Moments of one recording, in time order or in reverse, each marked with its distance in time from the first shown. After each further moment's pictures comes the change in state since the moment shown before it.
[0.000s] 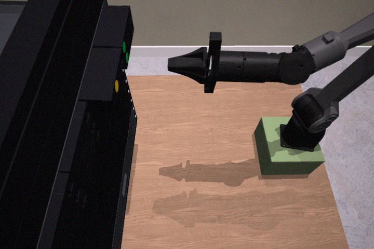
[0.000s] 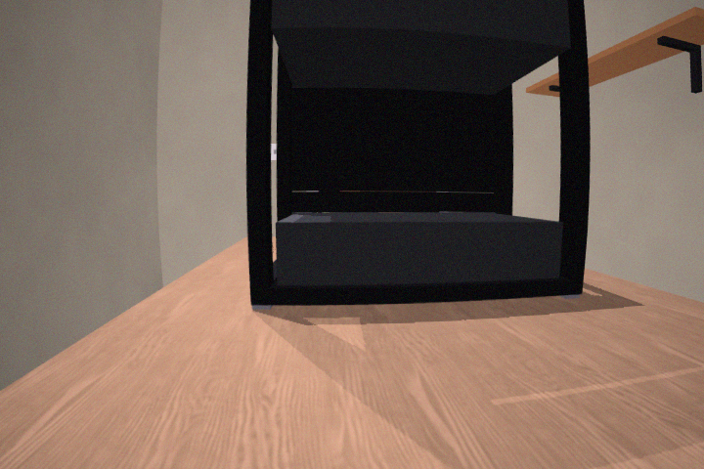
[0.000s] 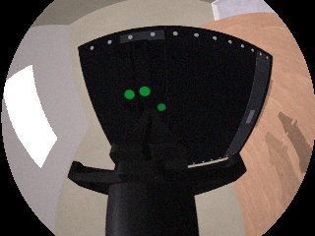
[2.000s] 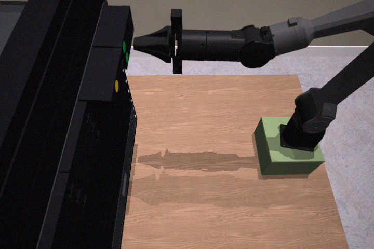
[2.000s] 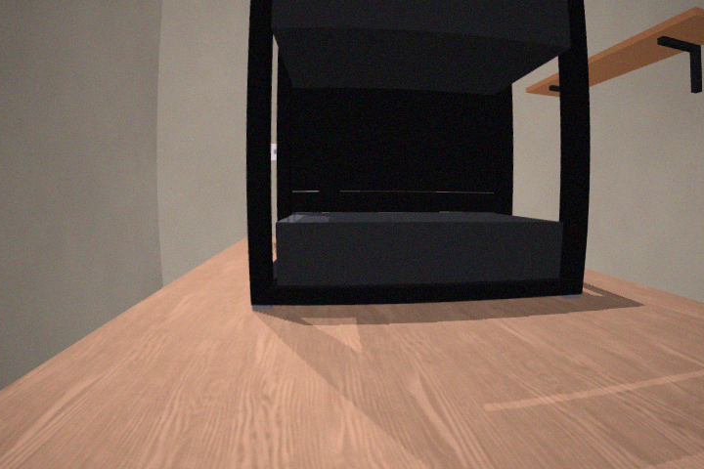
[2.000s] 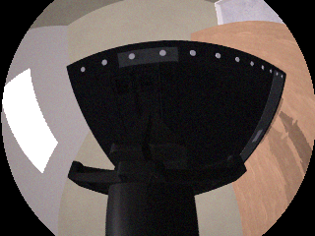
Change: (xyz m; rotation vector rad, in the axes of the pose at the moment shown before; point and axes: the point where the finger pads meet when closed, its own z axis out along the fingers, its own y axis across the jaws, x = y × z) arm -0.039 0.012 0.067 -0.005 0.011 0.004
